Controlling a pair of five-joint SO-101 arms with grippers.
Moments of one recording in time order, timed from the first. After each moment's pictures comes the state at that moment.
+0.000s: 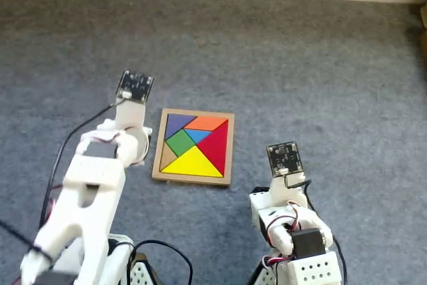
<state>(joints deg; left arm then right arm) -2.0 -36.9 62.9 36.8 -4.7 -17.8 -100.0 96.0 64.7 3.1</state>
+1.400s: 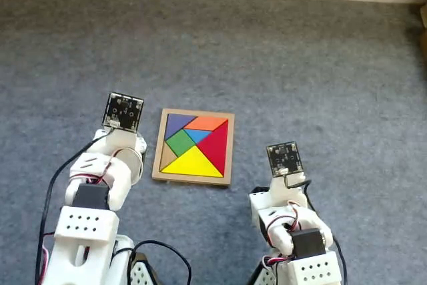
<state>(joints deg) -2.0 -63.7 76.4 36.6 -4.8 -17.8 -100.0 96.0 64.7 3.1</state>
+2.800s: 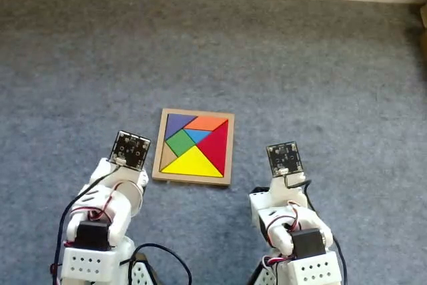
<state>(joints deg) -0.4 -101.4 96.0 56.6 -10.2 -17.8 -100.0 96.0 64.7 3.1</state>
